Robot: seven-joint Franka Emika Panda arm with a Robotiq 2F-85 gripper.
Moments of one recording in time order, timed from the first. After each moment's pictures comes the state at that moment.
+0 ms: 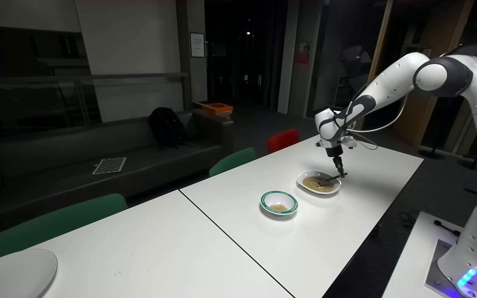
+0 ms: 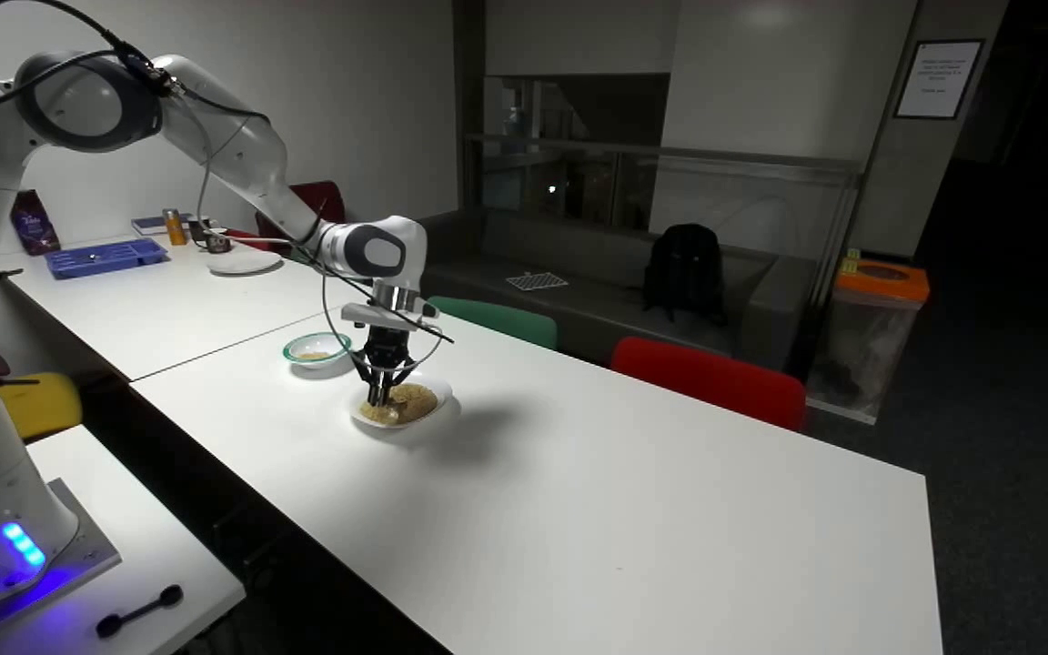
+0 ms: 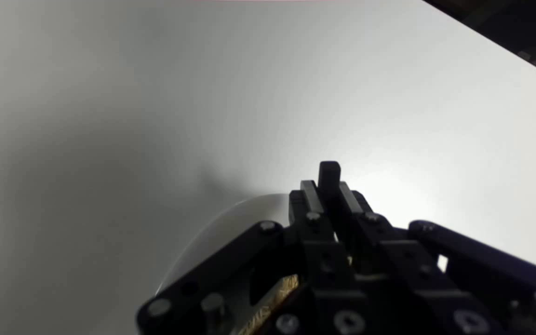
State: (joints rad) arm -0.20 0.51 -0.09 -1.90 -0.23 2.02 -0.66
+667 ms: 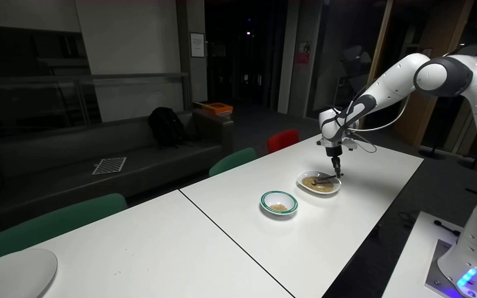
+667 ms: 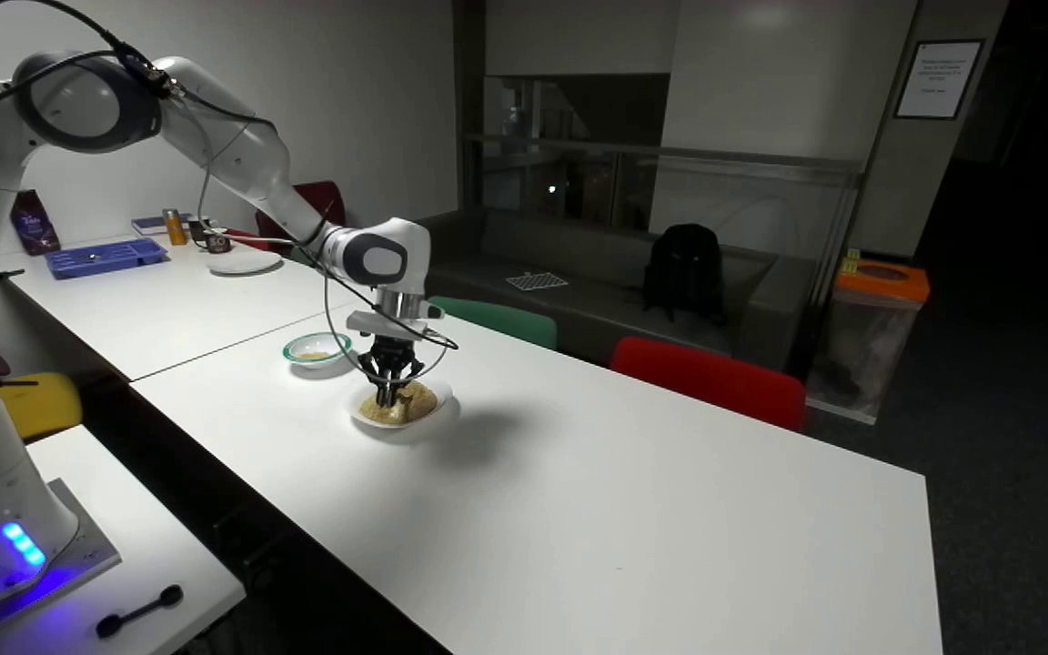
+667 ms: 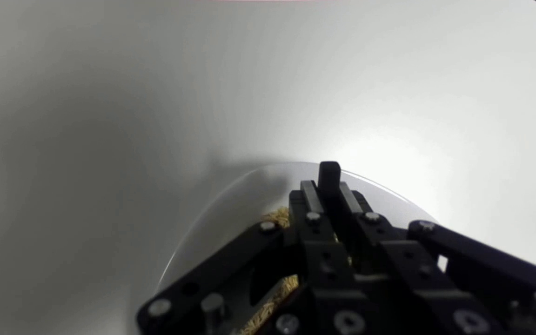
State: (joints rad) arm -0.23 0.51 -0.09 -1.92 -0.16 2.13 -0.73
